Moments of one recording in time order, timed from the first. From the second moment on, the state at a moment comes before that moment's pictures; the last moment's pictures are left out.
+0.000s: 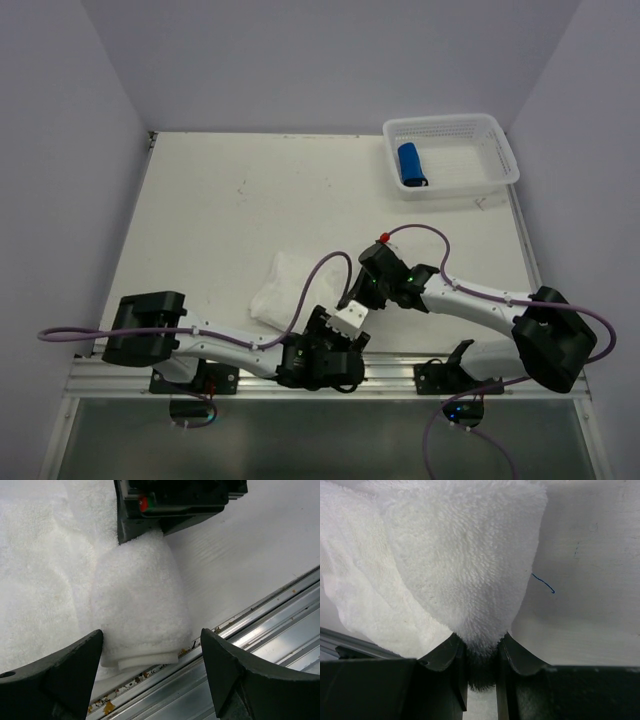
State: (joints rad) left arm -1.62 1.52 0.84 -0.30 -0.86 -0.81; right arm 0.83 1.31 0.65 -0.33 0.06 1.13
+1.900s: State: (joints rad) left arm -1.64 1.57 0.71 -0.20 -0.93 -0.96; right arm 0.75 1.41 0.73 -0.38 -0.01 1.11
